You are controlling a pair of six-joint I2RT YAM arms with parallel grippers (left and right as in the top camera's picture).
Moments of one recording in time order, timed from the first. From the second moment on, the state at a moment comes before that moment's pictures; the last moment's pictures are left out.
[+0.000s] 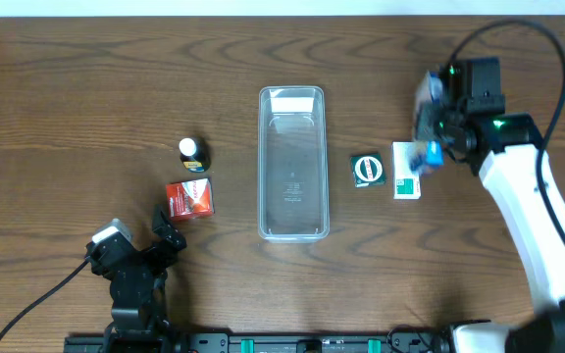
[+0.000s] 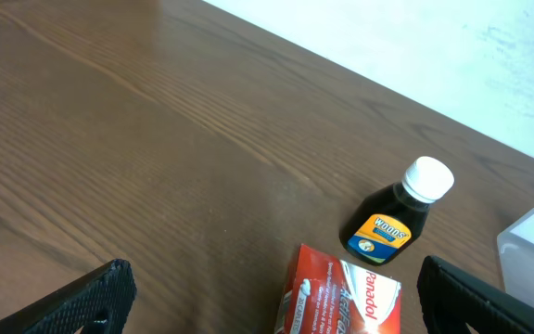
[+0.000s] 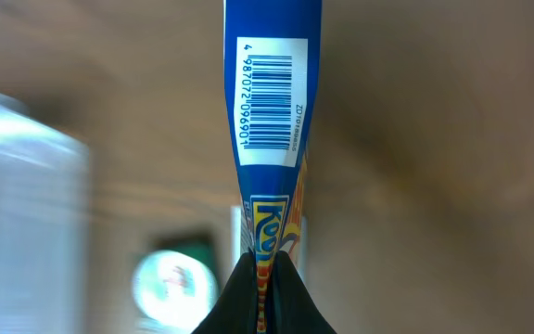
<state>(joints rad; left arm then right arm) -0.07 0.01 0.13 -0.46 -0.37 -0.44 0.16 1.49 1.32 -0.71 0.06 0.23</state>
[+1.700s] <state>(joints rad) -0.07 0.01 0.13 -0.46 -0.37 -0.44 0.58 1.86 1.40 -0.37 -0.04 0.74</state>
